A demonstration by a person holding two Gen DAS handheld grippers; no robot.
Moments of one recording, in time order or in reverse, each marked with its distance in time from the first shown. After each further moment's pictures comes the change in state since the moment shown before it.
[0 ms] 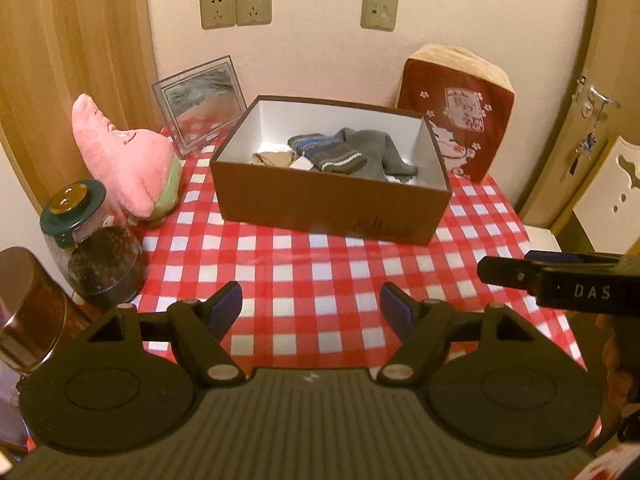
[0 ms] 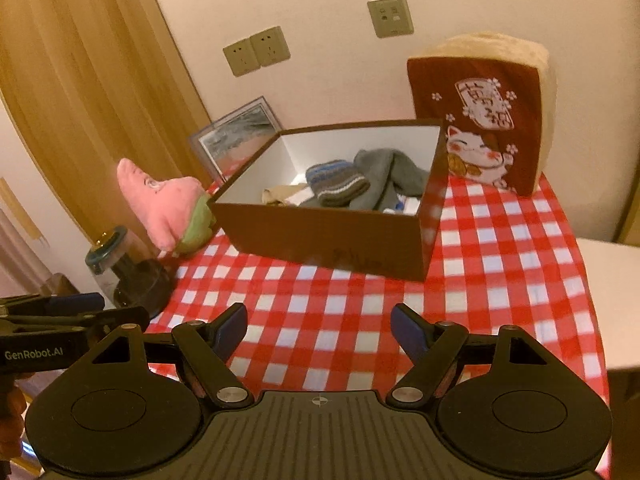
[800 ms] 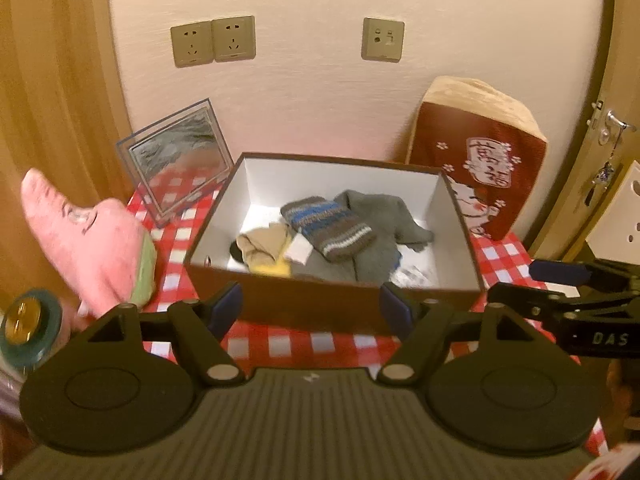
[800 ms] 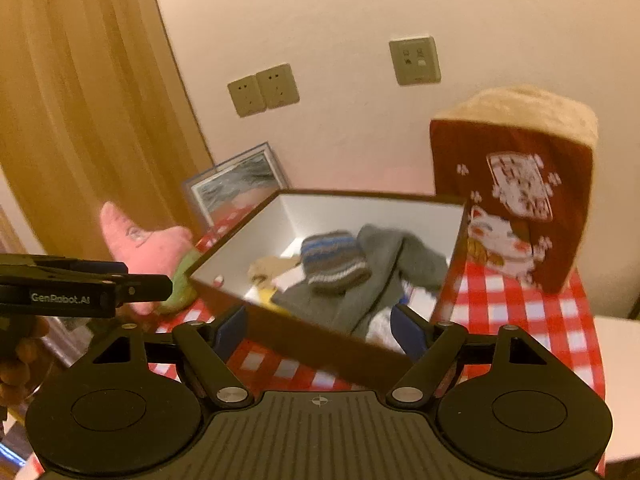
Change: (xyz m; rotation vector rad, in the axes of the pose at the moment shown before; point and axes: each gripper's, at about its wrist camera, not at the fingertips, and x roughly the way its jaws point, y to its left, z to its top) left arm 0.083 -0.001 0.100 0.025 -0.062 -0.004; right arm 0.063 -0.034 0.080 -0.101 -0.101 0.057
